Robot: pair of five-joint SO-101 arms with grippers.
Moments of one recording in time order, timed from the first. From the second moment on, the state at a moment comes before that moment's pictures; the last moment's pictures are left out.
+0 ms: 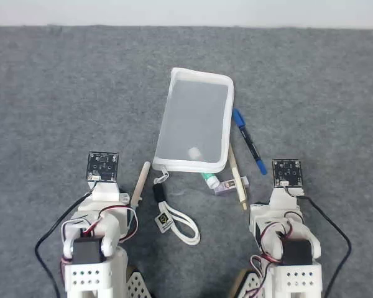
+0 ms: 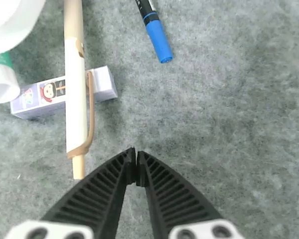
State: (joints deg) left arm -9.3 -103.3 97.3 71.9 -0.2; right arm -4.8 -103.1 95.3 74.6 -2.3
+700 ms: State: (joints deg) left arm -9.4 -103.3 97.3 71.9 -0.2; right arm -8.2 -103.6 74.9 73.9 -2.3
